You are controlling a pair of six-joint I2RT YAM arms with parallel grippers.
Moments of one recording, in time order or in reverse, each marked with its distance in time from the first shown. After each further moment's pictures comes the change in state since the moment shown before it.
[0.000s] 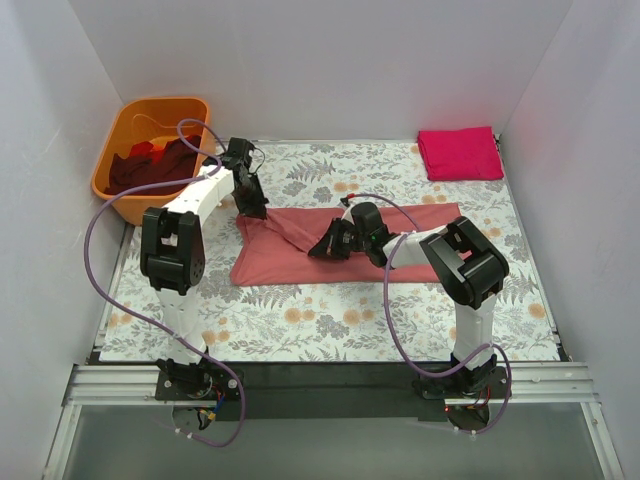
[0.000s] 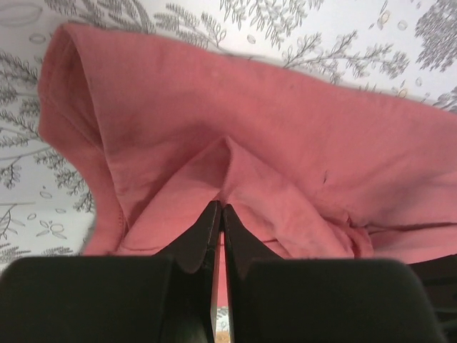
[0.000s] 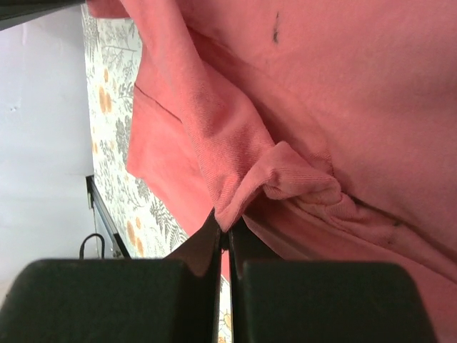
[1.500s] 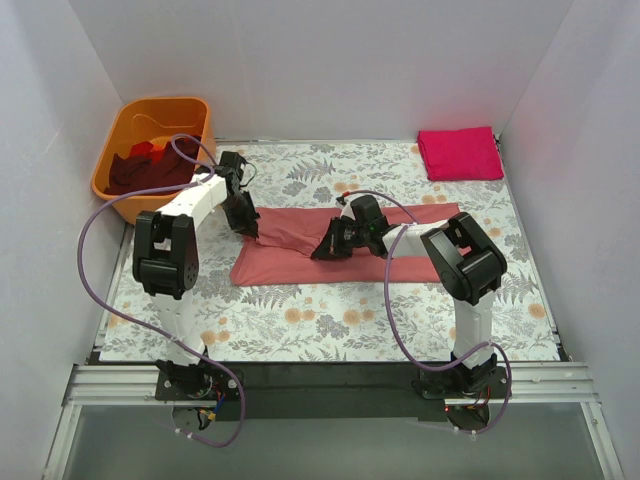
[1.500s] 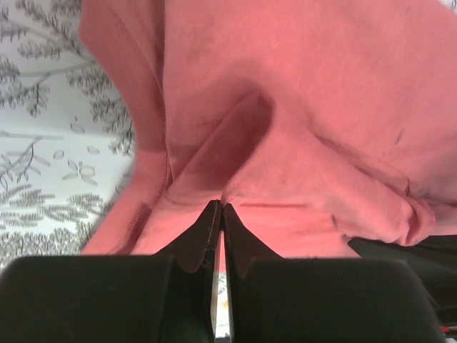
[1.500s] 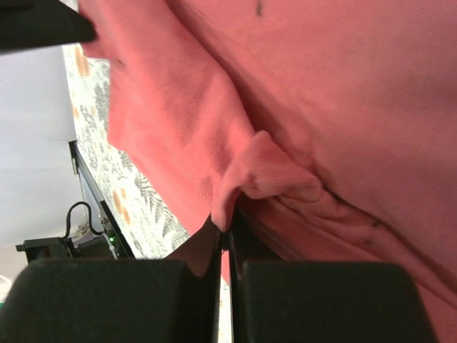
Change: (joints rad) left arm 0.039 -0.061 -0.135 -0.091 0.034 0.004; right arm -0.036 0.024 0.101 -0.203 -0.126 -0.118
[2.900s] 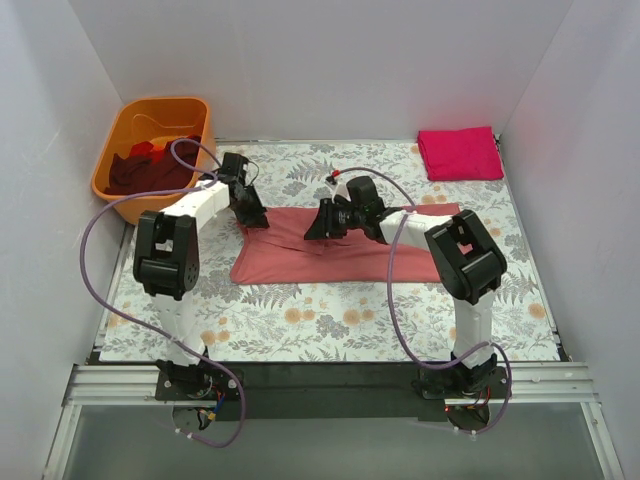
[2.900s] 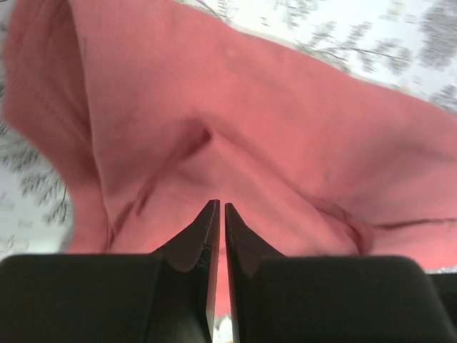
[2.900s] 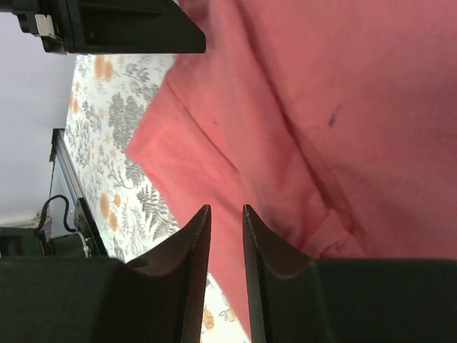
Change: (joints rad) left arm -0.011 -0.022 -0.080 0.270 0.058 -0.083; right arm -0.007 -0.005 0.167 -0.080 -0.022 -0.216
